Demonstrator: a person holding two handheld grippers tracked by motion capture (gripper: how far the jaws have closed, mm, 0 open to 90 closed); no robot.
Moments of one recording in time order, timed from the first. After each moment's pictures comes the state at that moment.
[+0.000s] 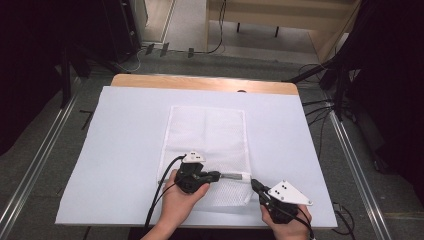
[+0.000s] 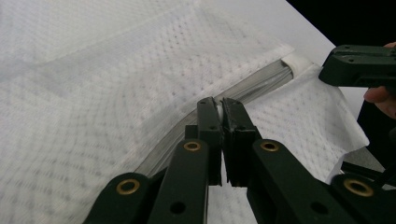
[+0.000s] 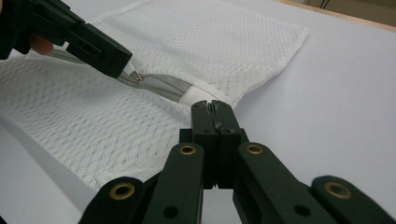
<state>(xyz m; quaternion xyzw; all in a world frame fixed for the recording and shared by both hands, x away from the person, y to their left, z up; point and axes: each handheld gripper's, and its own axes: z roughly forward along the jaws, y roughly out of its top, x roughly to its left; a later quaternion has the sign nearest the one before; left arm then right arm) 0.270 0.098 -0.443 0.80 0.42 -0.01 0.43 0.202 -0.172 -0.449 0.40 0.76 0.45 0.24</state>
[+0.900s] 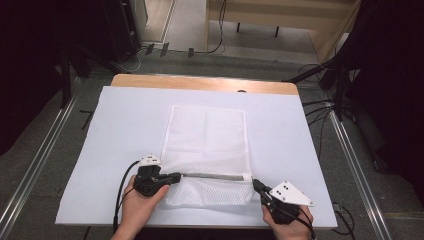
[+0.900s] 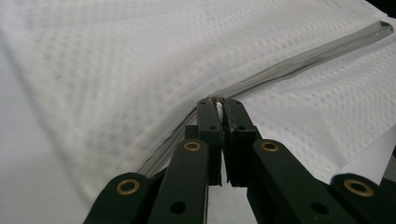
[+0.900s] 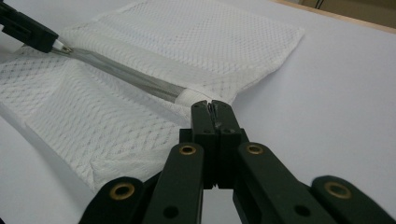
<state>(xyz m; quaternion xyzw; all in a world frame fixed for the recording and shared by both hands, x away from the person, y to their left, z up) 0.258 0.207 -0.456 0.77 0.49 0.02 0.41 0.200 -0.174 -0.448 0.41 0.76 0.45 0.24</state>
